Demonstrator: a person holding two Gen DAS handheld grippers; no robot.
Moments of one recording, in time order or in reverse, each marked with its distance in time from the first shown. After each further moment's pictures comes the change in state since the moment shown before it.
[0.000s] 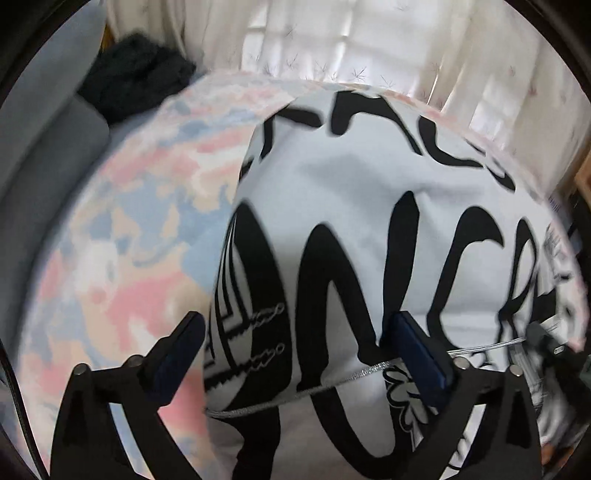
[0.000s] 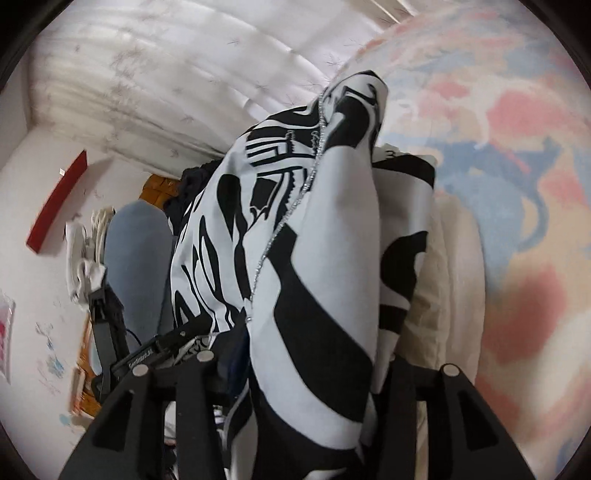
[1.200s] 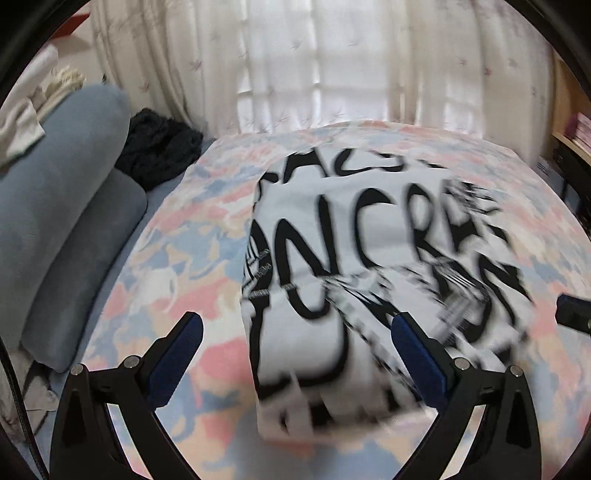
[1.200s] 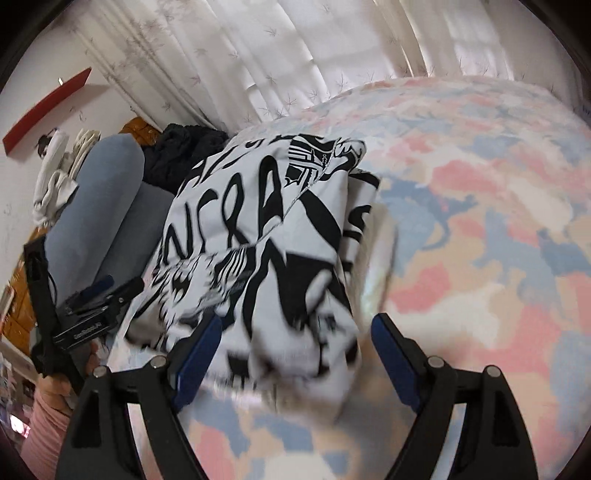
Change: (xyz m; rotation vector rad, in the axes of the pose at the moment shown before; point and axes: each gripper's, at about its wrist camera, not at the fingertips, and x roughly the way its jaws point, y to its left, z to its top) left arm -0.131 -0.027 -0.086 0.153 -0.200 0.079; right arm -0.098 0.061 -0.062 -0.283 0.011 -0.309
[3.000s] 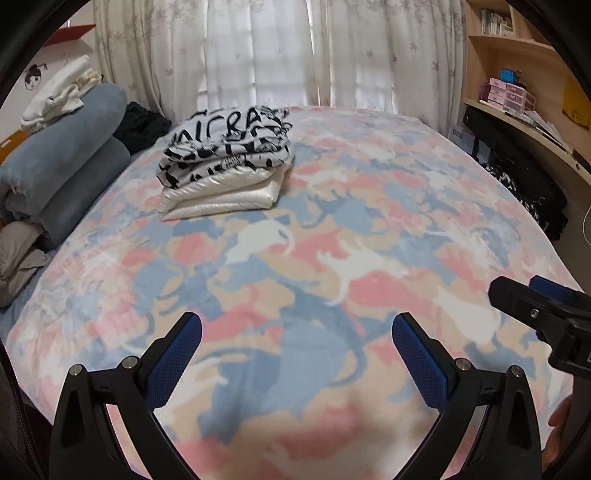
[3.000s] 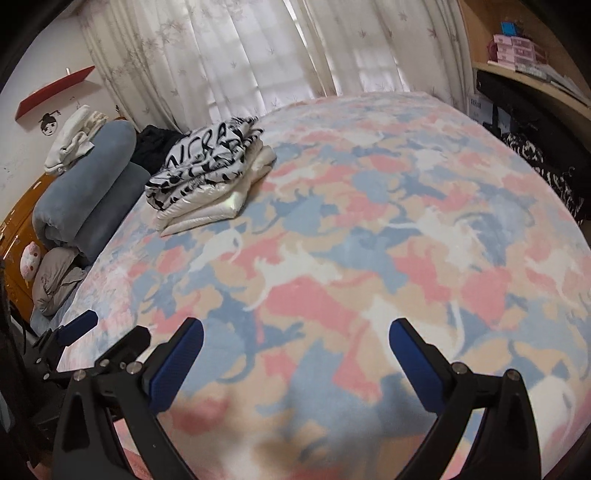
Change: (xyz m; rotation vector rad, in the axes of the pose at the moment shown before) left arm -0.311 -0.227 -0.307 -0.004 -0.014 -0.106; right arm -0.301 -0.046 -0.327 0.004 -0.126 -0.245
